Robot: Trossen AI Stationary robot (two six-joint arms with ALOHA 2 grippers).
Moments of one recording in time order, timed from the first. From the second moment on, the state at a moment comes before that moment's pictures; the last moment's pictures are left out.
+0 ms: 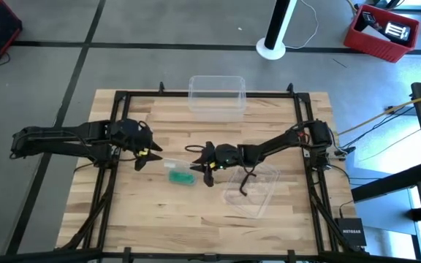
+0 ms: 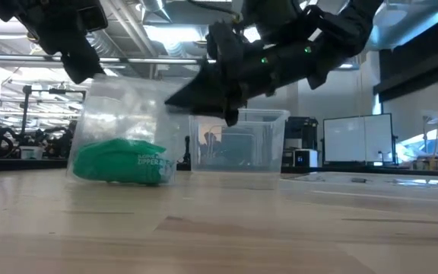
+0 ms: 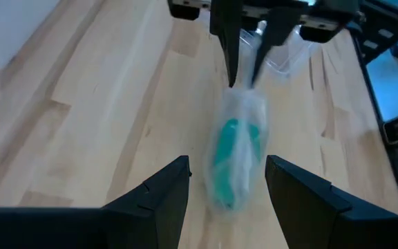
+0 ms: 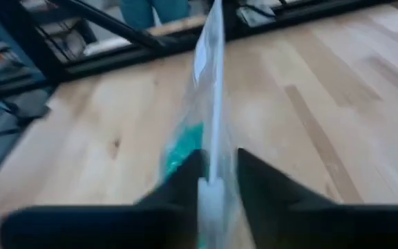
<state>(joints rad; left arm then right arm) 0.12 0.69 0.57 -0.53 0.17 -0.24 0.08 1.96 1.02 0.60 -0.02 0.26</state>
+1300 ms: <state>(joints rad) 0.12 0.50 0.62 -0.46 -0.41 -0.13 -0.23 1.49 1.12 -0.11 0.86 0.37</state>
